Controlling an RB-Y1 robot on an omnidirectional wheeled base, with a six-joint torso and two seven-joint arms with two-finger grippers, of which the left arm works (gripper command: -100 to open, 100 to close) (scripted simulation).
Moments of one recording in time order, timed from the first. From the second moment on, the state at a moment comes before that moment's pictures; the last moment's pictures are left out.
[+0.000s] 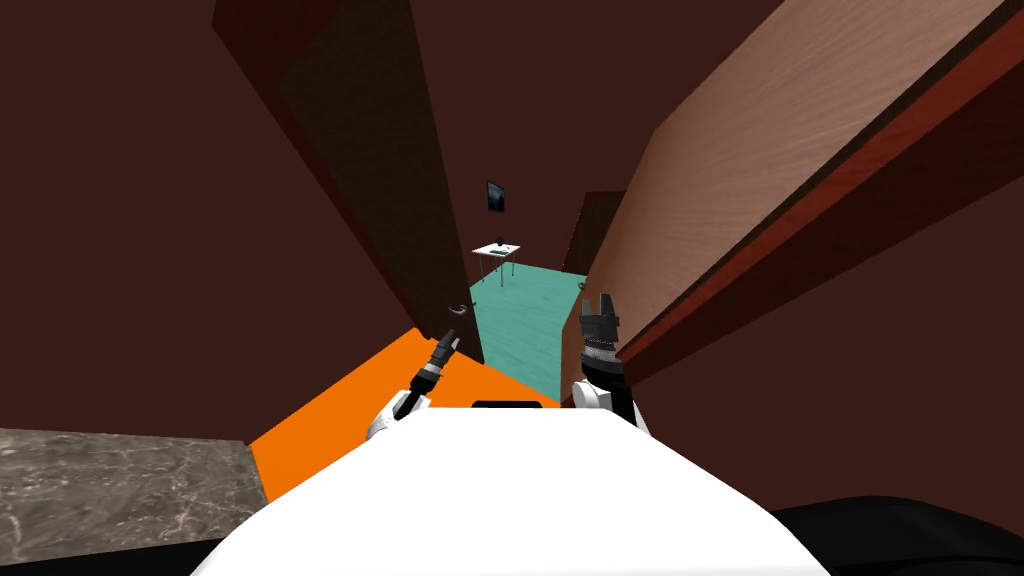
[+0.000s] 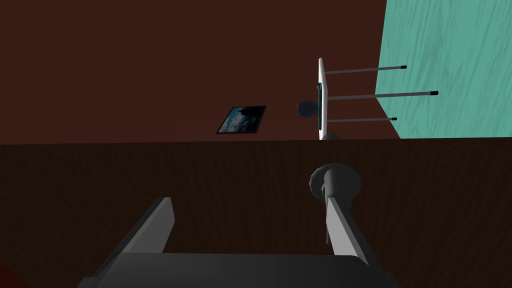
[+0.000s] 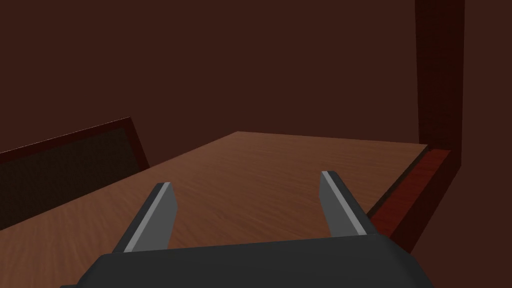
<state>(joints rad) 0.10 0.29 0.03 -0.99 -0.28 -0.94 0.44</state>
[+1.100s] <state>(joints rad) 0.02 0.33 0.02 -0.73 -0.32 -1.03 0.49</state>
